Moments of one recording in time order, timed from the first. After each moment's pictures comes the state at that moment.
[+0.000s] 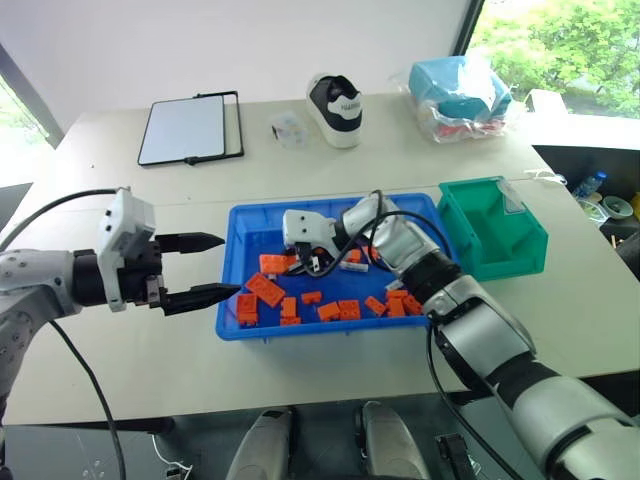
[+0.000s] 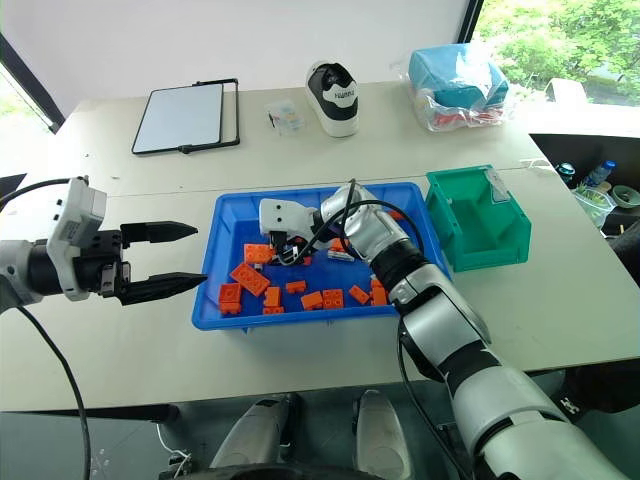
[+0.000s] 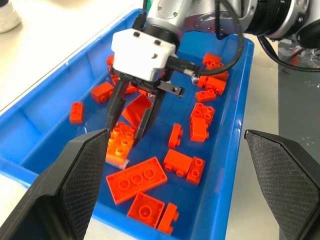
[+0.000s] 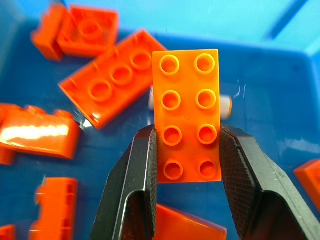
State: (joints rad) left arm -0.16 0.99 0.34 -0.43 -0.84 0.75 -1.06; right arm -1.01 -0.23 0.46 0.55 -0.09 0.23 1.23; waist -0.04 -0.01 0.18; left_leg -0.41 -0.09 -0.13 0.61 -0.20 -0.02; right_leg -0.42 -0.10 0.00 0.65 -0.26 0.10
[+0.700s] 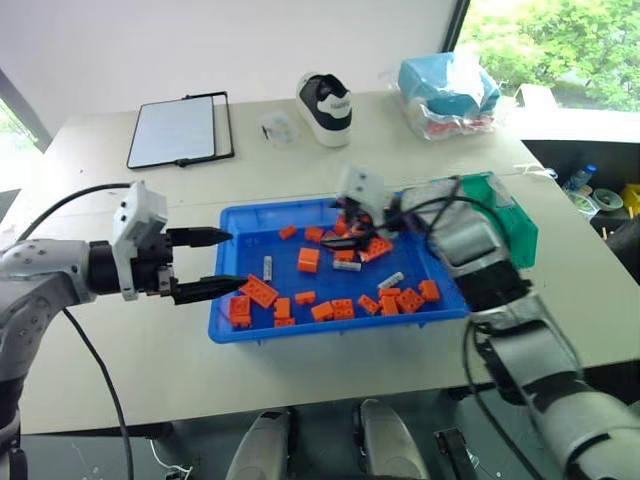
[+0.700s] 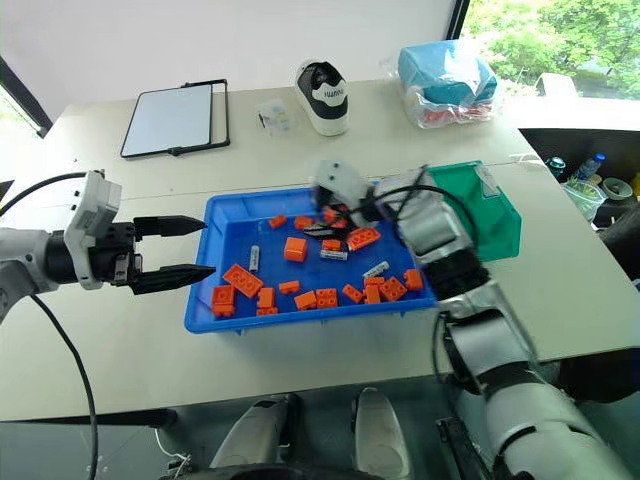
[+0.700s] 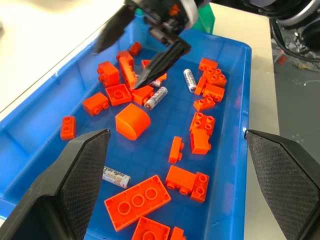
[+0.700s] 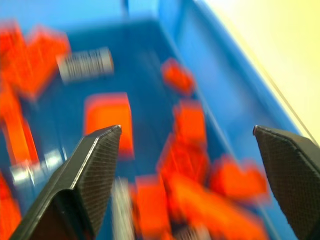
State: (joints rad) left arm -0.25 0.98 0.26 -0.37 -0.80 0.75 -1.07; right arm -0.94 -0.29 0.29 0.23 -0.01 0.65 0.99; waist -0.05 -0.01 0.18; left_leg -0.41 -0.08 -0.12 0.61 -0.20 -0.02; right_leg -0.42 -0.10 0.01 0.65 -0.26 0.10
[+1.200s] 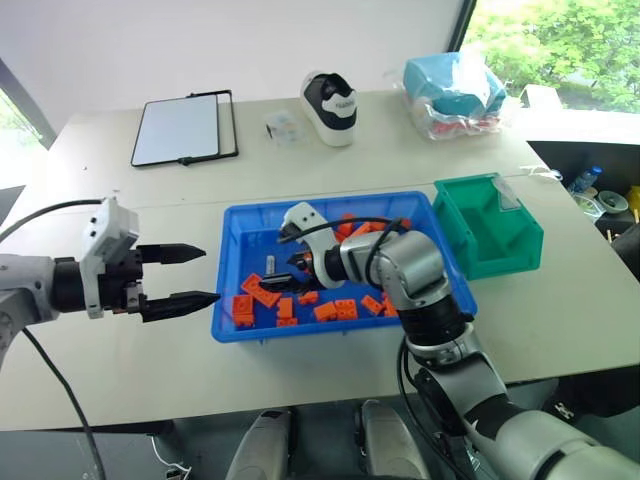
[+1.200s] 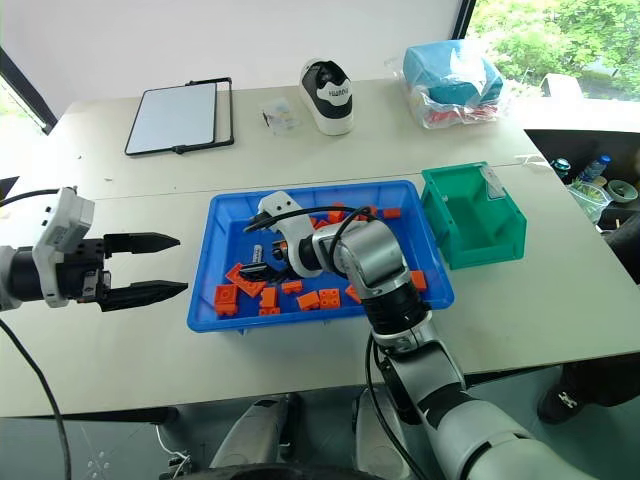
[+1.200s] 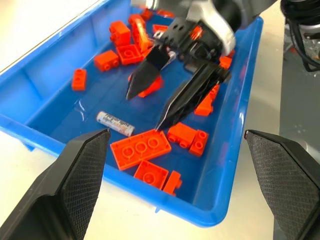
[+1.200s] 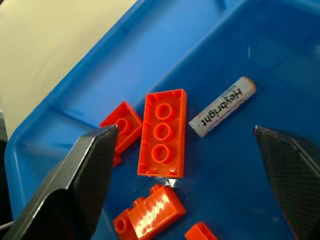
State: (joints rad) left arm -0.09 1.06 0.38 -0.36 -0.80 0.75 -1.15; right arm -0.83 0.01 0.23 0.01 0.17 1.36 0.63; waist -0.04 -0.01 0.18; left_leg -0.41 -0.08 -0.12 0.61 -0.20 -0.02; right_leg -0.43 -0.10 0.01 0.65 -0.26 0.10
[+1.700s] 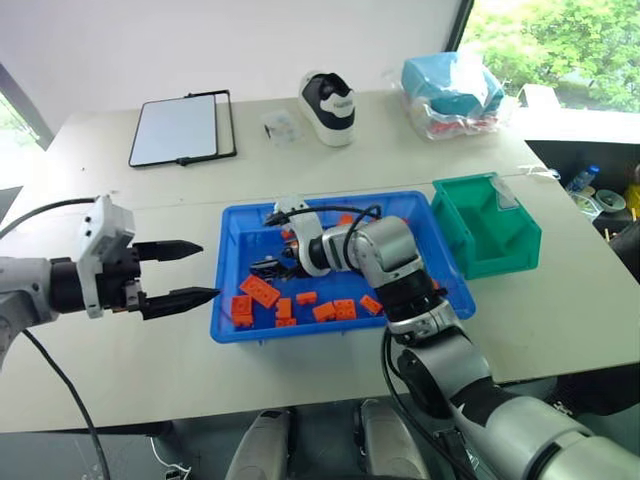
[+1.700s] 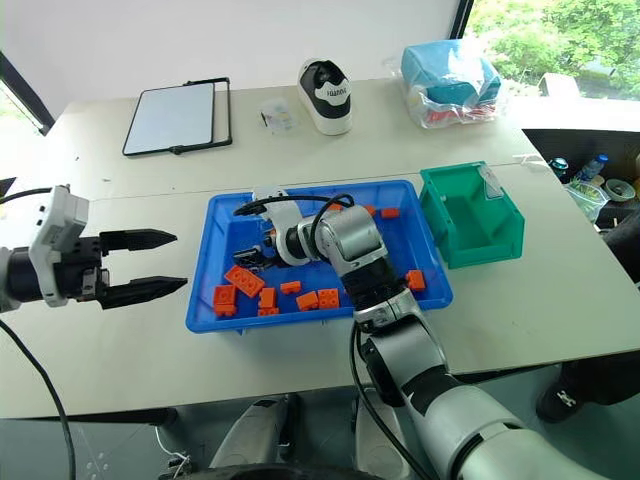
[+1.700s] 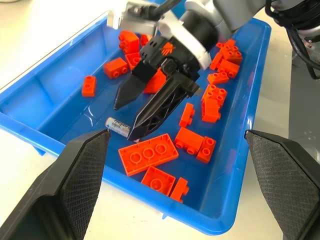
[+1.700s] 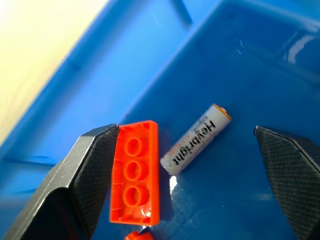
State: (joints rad) left arm -0.08 1.03 0.41 -0.39 -0.80 0.75 -1.11; right arm -0.96 0.07 0.16 0.35 0.20 1.24 0.52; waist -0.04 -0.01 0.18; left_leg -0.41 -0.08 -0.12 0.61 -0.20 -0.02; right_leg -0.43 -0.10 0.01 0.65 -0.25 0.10
